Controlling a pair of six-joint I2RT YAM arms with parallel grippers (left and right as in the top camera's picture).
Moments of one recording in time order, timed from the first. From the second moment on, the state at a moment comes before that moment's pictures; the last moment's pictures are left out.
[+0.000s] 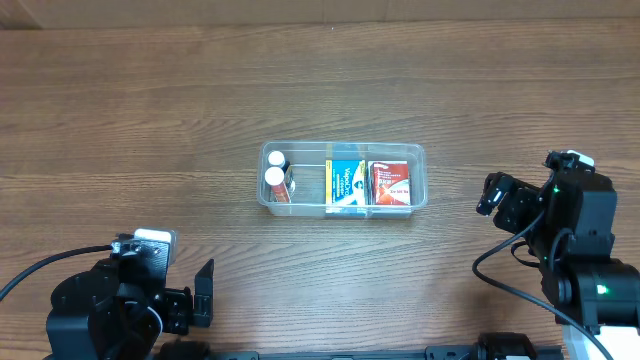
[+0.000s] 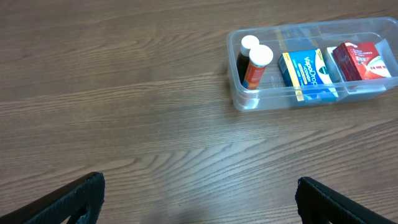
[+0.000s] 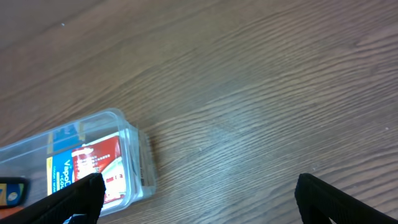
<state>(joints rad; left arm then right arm) 0.00 0.55 1.13 -1.31 0.10 0.08 -0.03 0.84 0.95 -0.90 0.06 0.36</state>
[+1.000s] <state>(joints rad) 0.00 0.55 1.13 -1.31 0.10 0.08 -0.02 0.26 0.53 -0.52 -0.03 0.16</state>
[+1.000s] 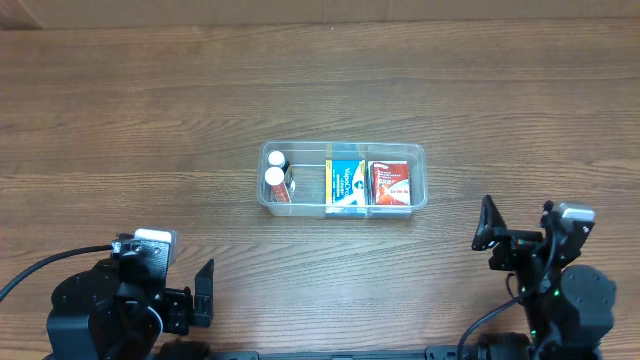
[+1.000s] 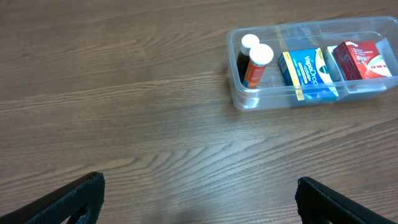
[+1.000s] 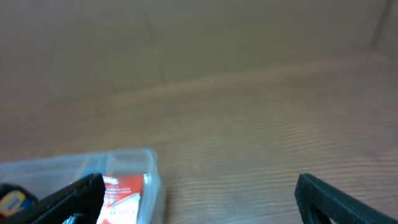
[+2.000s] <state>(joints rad) 0.00 0.55 1.13 -1.31 0.10 0.08 0.02 0.01 0.02 -0.03 -0.15 -0.06</state>
